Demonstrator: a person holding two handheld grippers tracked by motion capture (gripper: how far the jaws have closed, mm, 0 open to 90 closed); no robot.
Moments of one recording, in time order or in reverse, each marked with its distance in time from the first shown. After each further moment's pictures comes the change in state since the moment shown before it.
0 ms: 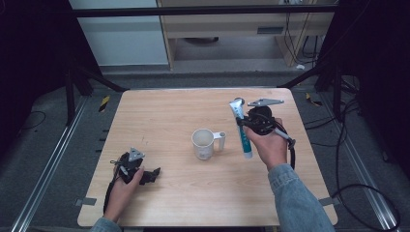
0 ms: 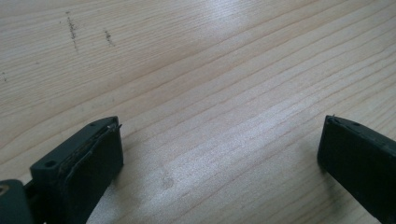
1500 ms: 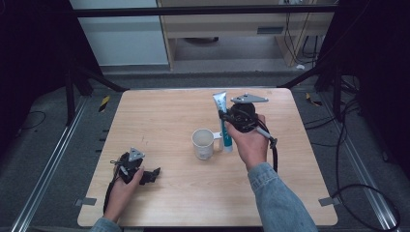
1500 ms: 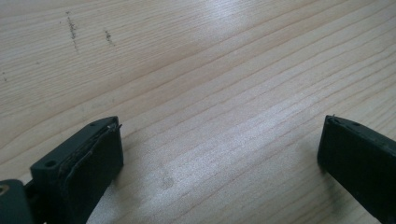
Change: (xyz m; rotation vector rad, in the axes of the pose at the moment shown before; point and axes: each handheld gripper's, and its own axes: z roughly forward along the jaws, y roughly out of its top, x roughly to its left) left arm 0.000 0.000 0.000 -0.003 0.001 0.001; right arm 0.047 0.025 0.006 -0.122 0.016 0.019
